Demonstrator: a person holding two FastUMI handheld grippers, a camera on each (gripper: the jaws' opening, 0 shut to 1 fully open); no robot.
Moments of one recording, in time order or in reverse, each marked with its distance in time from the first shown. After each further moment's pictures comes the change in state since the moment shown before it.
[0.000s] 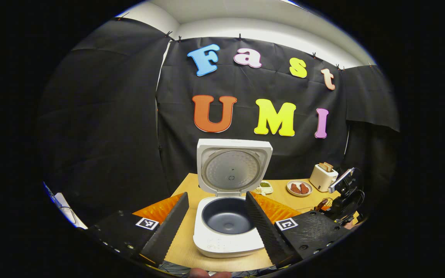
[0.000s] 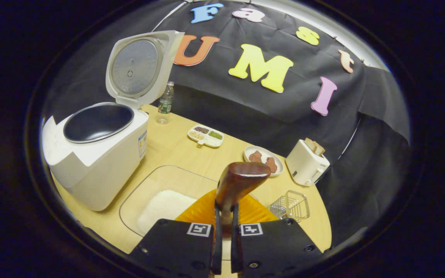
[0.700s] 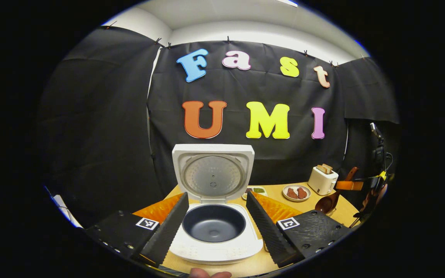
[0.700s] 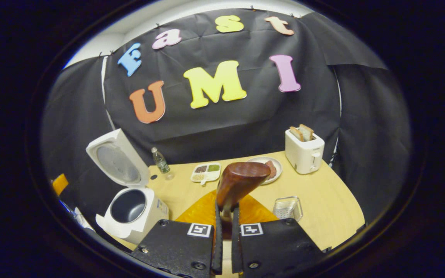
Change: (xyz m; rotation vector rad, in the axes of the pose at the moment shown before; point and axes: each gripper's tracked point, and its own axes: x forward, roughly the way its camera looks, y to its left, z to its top) left arm 0.022 -0.049 0.004 0.013 -0.070 0.025; right arm -0.053 -0.099 0.087 0.448 -0.058 0.136
